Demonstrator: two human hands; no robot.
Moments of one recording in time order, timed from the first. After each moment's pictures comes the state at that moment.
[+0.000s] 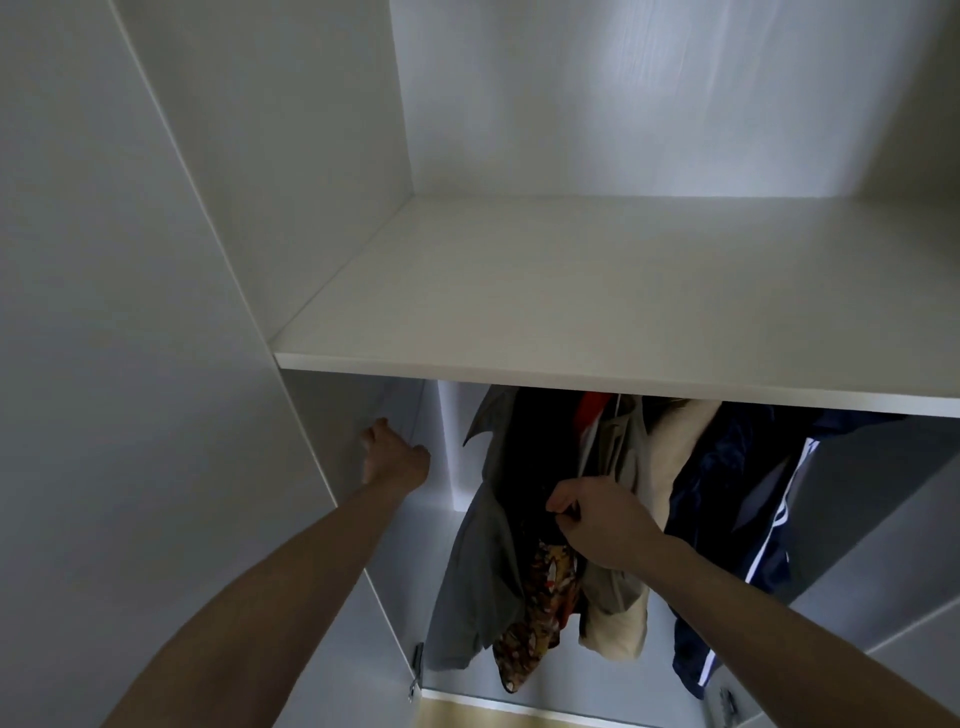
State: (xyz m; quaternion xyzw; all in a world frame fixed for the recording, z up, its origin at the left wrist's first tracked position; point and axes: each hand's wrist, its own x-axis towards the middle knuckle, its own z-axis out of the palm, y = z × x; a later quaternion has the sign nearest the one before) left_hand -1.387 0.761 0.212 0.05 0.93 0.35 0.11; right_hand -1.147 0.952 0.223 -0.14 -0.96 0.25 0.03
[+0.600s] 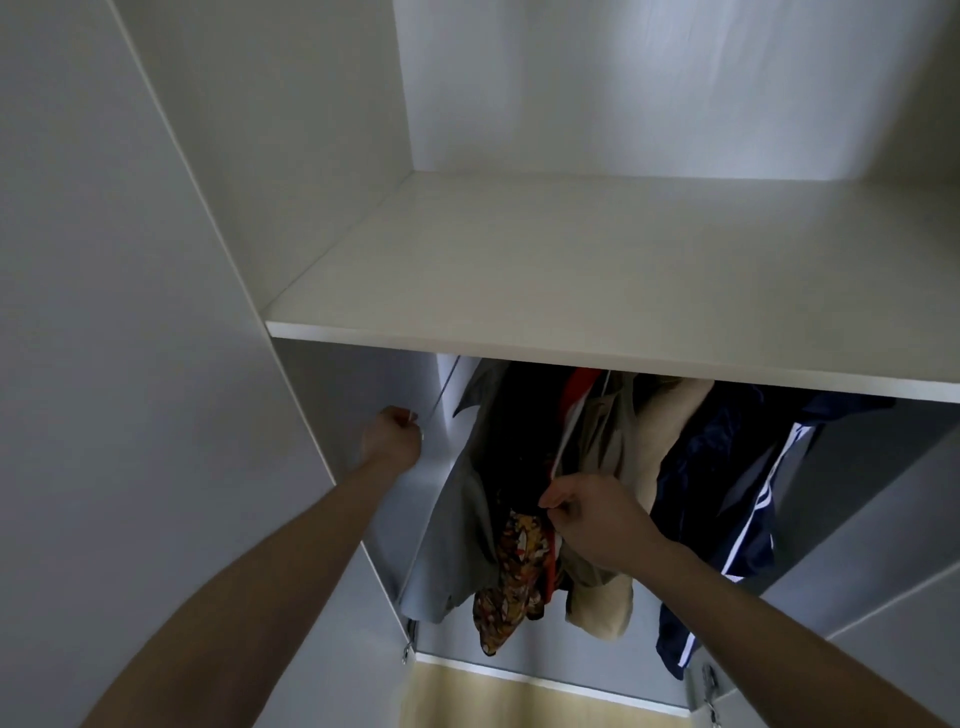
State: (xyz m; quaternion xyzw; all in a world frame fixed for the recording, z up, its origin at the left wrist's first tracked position) left_hand -1.362 0.761 0.221 0.04 0.86 0.49 0.12; right_hand -1.114 0.943 0.226 -0.14 -0.94 0.30 0.05
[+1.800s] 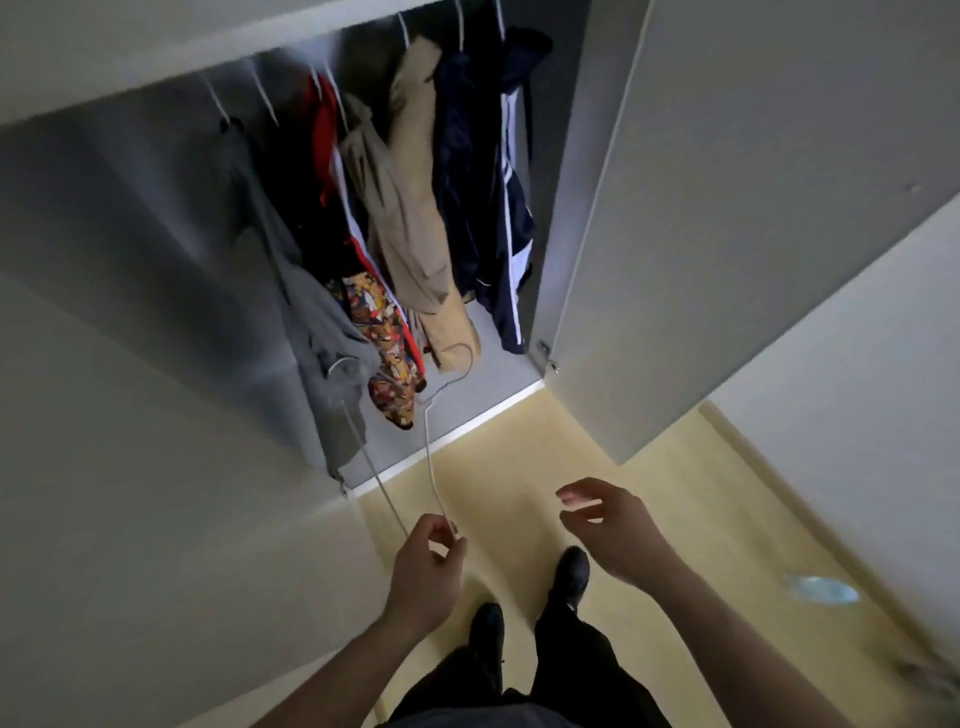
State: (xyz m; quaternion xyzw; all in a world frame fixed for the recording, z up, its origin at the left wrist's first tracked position) left_hand -1.018 0.514 0.096 0.33 0.78 0.31 0.44; right_hand -0.790 0.632 0.137 -0.59 -0.62 0.51 0.09
